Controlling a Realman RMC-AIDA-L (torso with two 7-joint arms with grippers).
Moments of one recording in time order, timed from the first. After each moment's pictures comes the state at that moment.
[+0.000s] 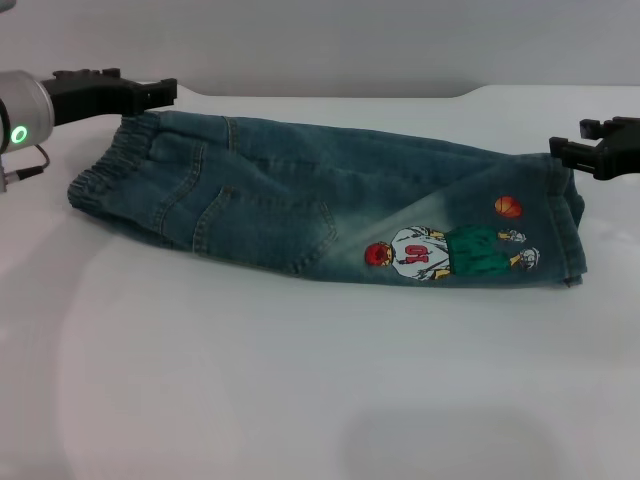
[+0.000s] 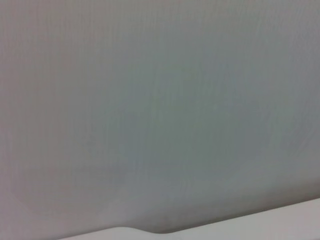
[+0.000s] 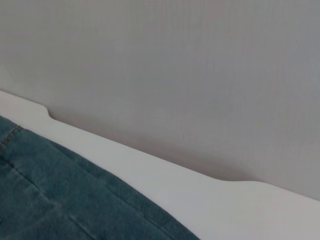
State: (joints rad) left arm -0.53 -2.05 1.13 0.95 2.07 0.73 -2.15; right arm 0.56 2.07 -0.70 -0.81 -2.14 -1.02 1.64
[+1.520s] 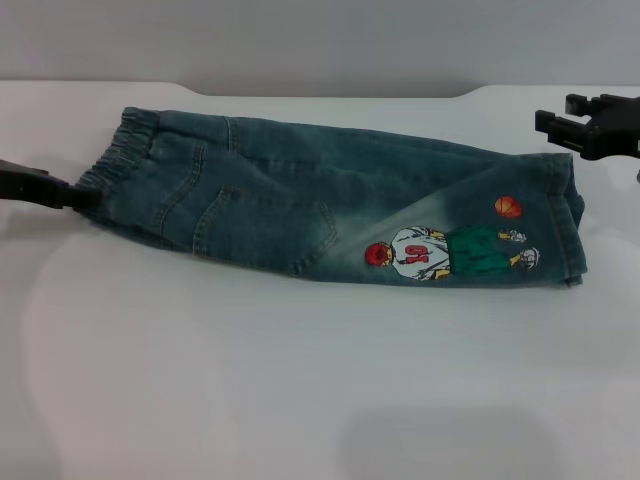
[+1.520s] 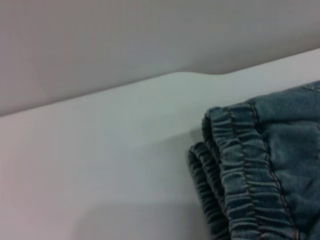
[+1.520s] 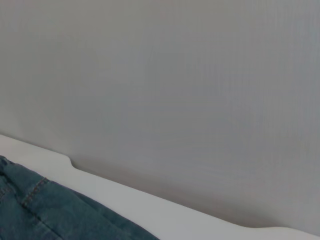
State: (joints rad) left arm -0.59 -1.95 0.96 0.82 2.47 0.98 -2.20; right arm 0.53 2.07 -0.74 -0.80 -1.95 -1.04 1.57
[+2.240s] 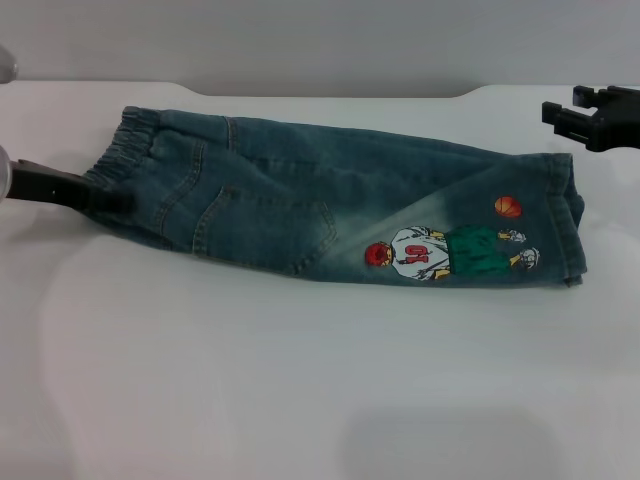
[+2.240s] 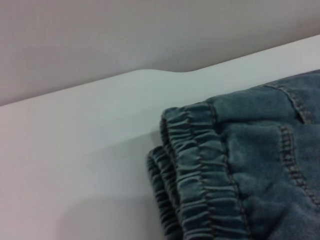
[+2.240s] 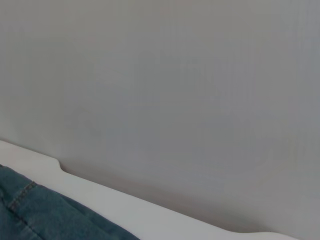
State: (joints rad) left arm -0.64 -1.97 0.97 0.78 2.47 1.00 -2.20; right arm 0.54 2.07 -0.74 -0.80 -1.95 -1.01 1.57
